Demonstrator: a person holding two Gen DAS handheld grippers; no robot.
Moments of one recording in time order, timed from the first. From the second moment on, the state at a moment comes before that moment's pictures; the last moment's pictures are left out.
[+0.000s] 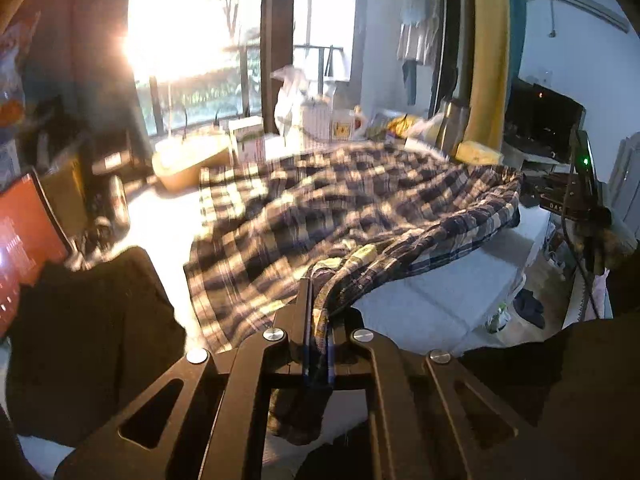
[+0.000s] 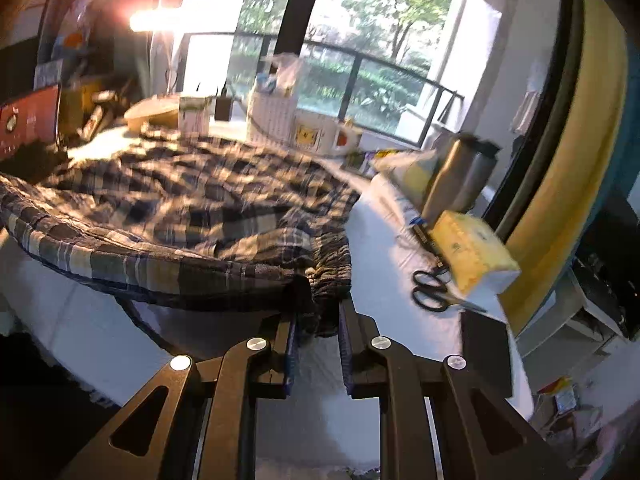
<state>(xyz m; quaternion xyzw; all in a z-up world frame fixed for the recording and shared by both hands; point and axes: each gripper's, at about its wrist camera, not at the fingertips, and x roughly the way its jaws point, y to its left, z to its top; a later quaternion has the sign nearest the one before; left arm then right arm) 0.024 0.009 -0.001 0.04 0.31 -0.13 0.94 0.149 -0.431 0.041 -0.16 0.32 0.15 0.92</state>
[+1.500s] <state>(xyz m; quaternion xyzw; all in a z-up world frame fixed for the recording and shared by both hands) 0.308 0.020 0.040 0.12 0.31 -0.11 0.94 0.374 -0.427 0.067 -0.05 0.32 0.16 0.93</state>
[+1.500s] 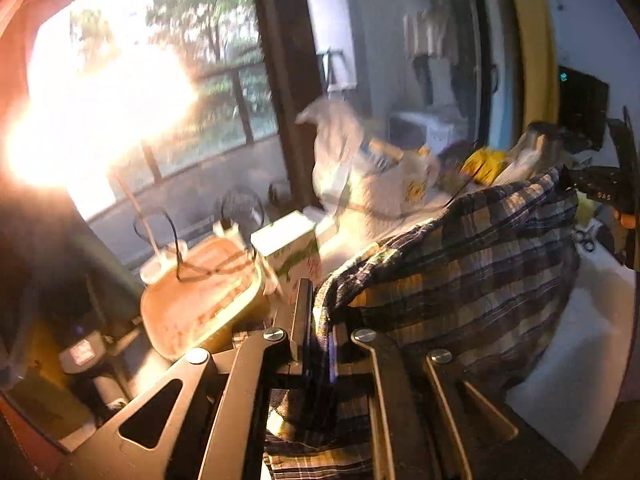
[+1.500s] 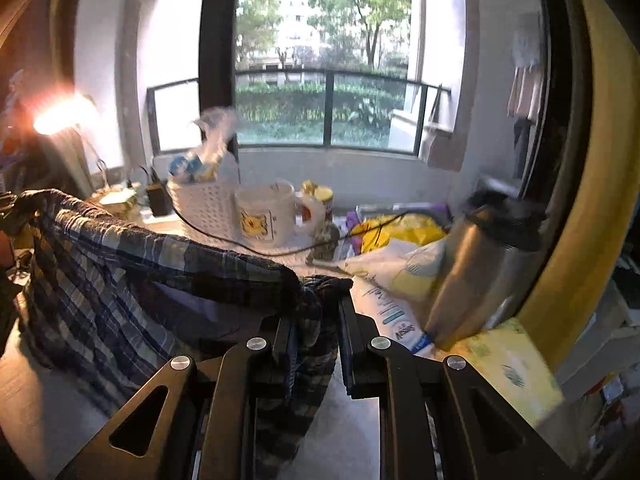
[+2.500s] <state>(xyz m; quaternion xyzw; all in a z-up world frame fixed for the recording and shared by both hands) 0.235 0.078 -0.049 -0.11 0.48 -0.03 0.87 0.398 -0.396 0.033 -0.09 0.36 0.11 0.92</state>
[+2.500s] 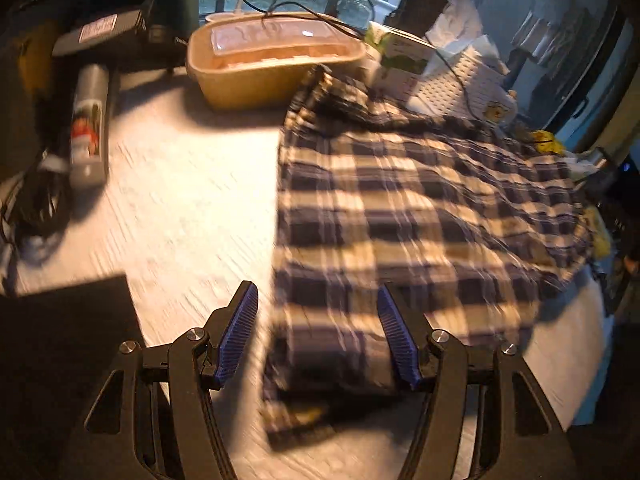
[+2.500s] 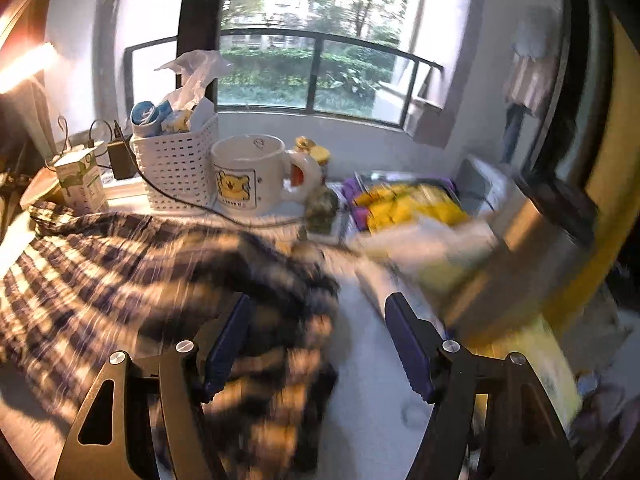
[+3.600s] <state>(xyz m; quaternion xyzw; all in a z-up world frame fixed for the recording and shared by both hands) 0.166 0.028 0.014 -0.02 0.37 -0.03 0.93 0.344 -0.400 0.052 0.04 0.37 0.19 0.91</state>
